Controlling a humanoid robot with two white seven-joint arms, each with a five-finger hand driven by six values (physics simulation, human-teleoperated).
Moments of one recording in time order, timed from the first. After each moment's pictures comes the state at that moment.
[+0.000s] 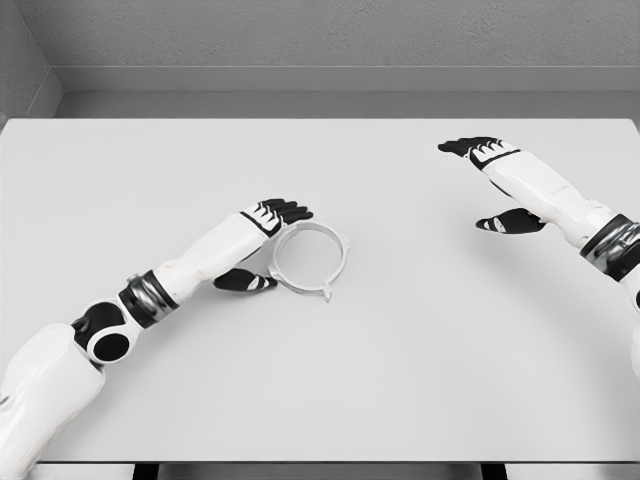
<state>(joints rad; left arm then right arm) -0.31 0.43 -0.55 -1.35 -0.54 -0.61 0.03 -0.23 -0.35 -0.11 -1.60 0.56 -0.51 0.61</state>
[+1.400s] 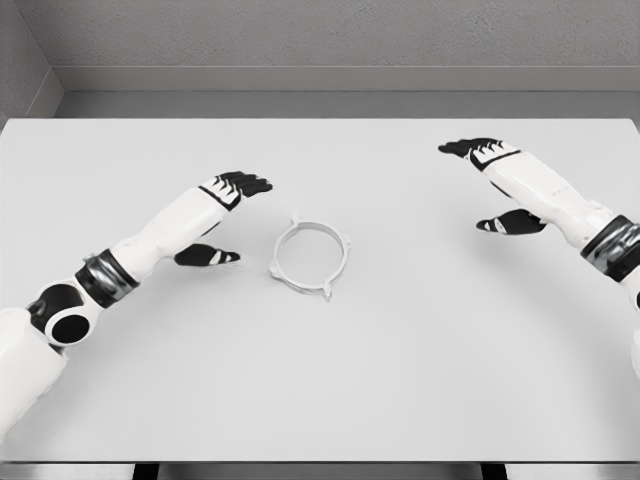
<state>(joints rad) -0.33 0.54 -0.46 -1.35 -0.52 -0.61 0.03 -0.23 -0.35 -0.11 -1.60 0.56 -0.51 0.61</state>
